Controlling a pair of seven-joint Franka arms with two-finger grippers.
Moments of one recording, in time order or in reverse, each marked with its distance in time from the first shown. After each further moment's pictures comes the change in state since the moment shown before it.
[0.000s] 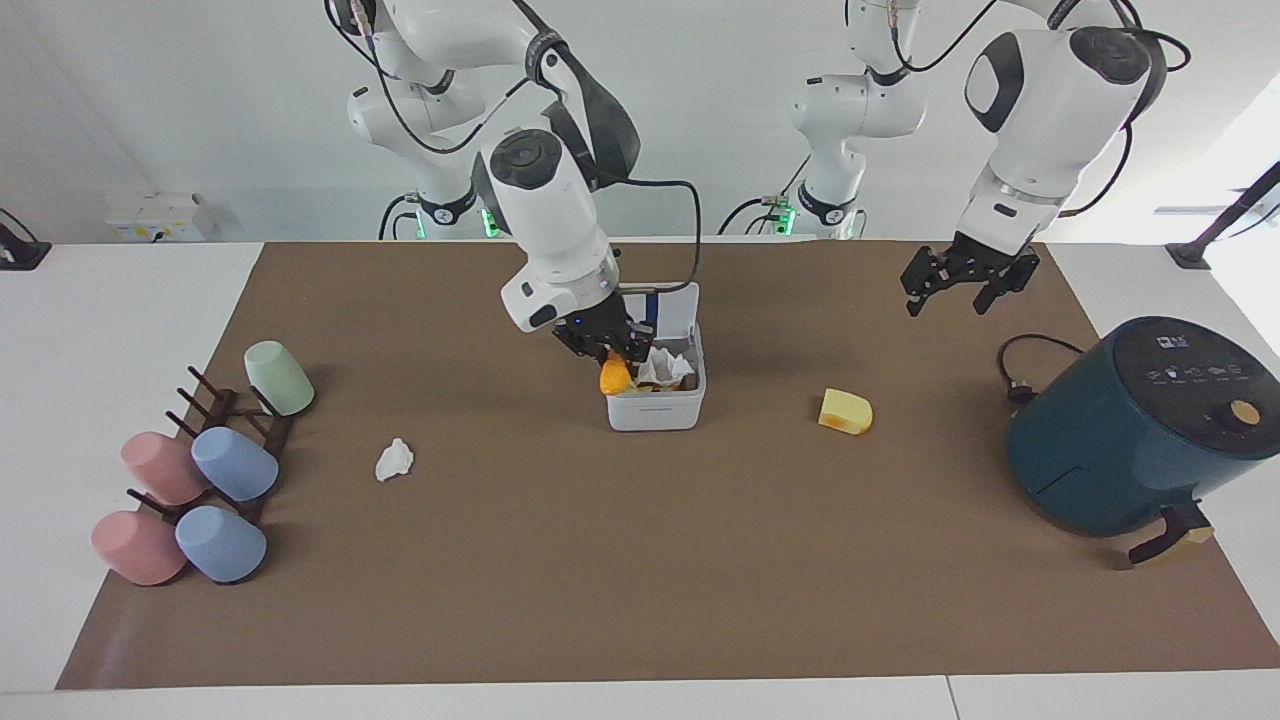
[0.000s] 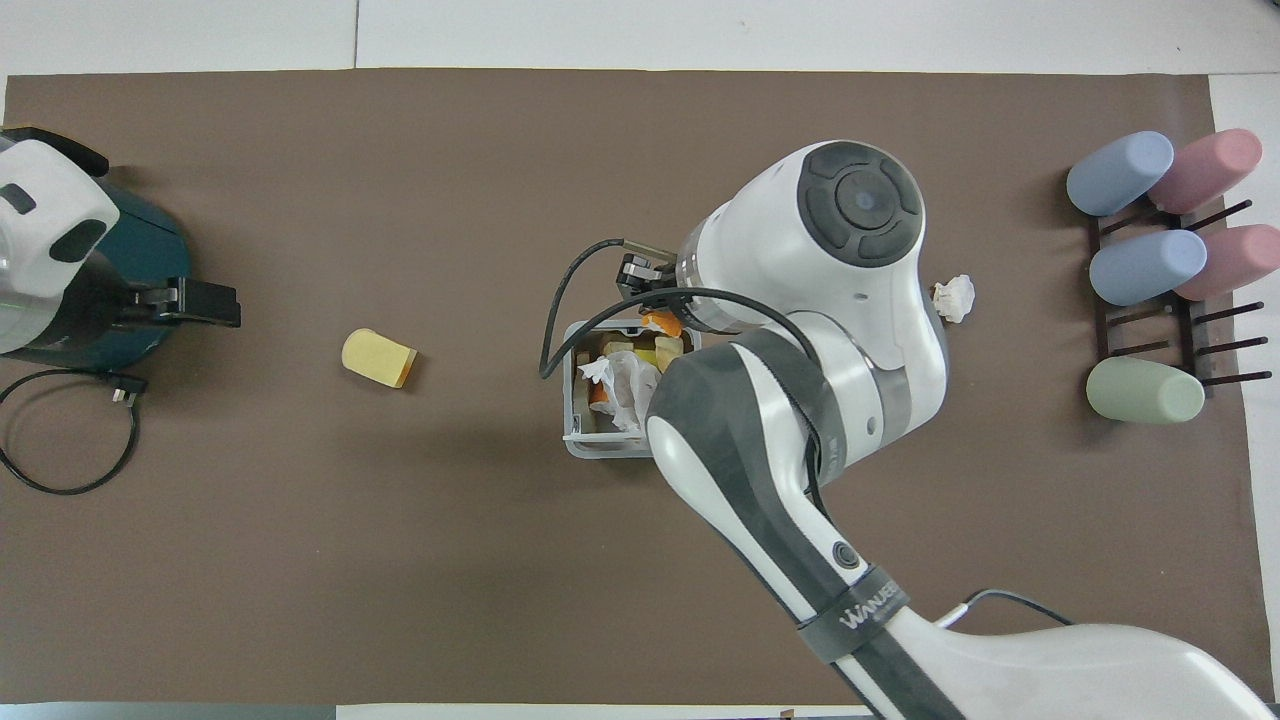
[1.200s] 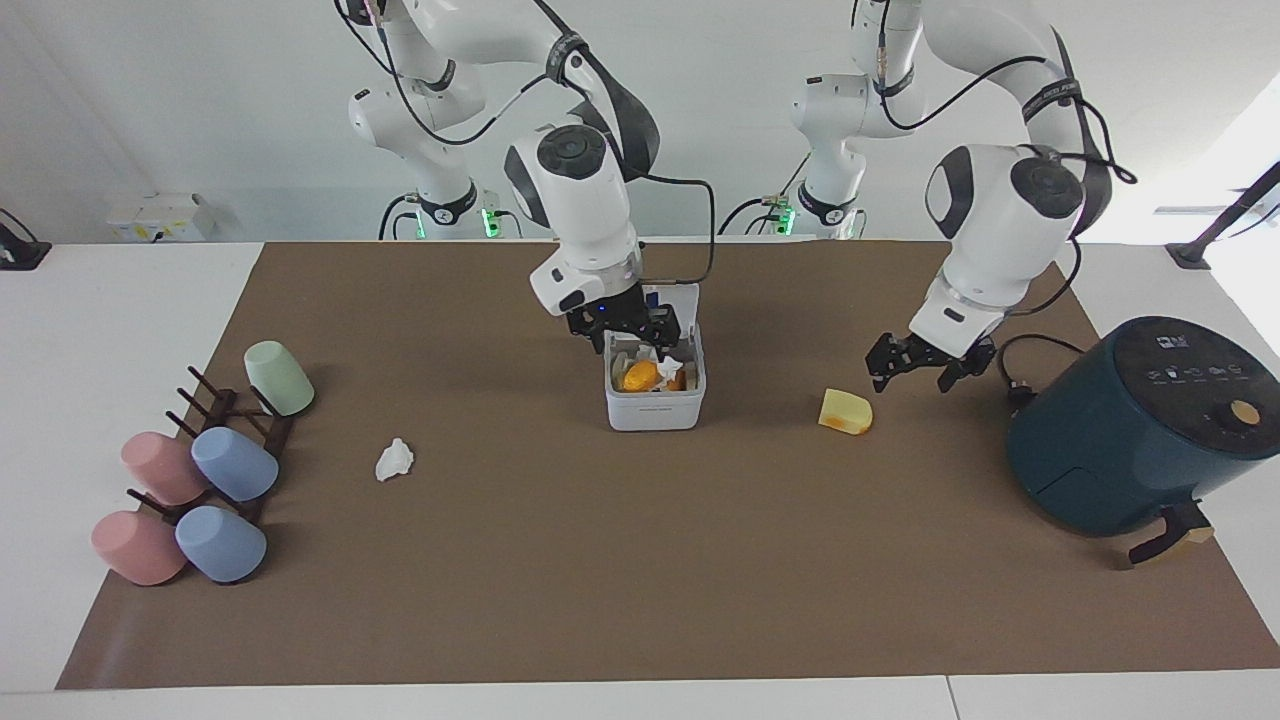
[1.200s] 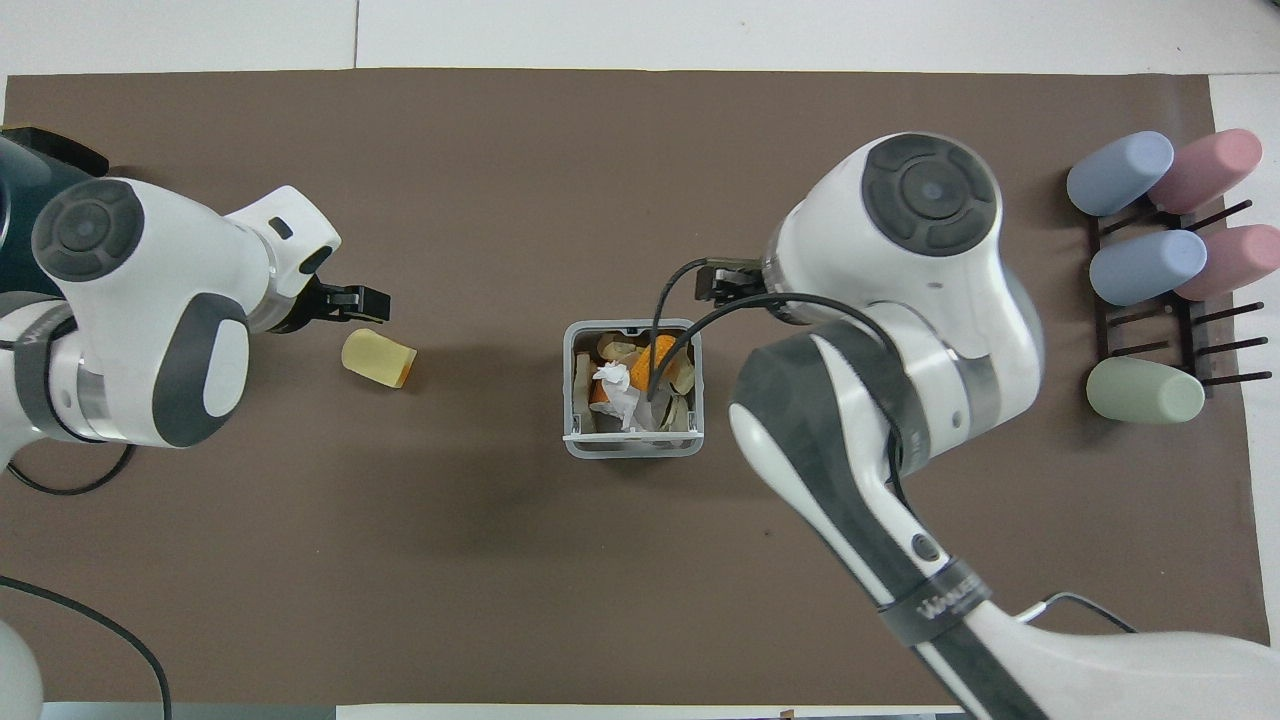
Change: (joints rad) left arm -0.083 0.233 -0.021 -0.240 0.000 0.439 0.001; right arm -0.145 -0.069 -0.026 -0.060 -0.182 -0.105 -0.325
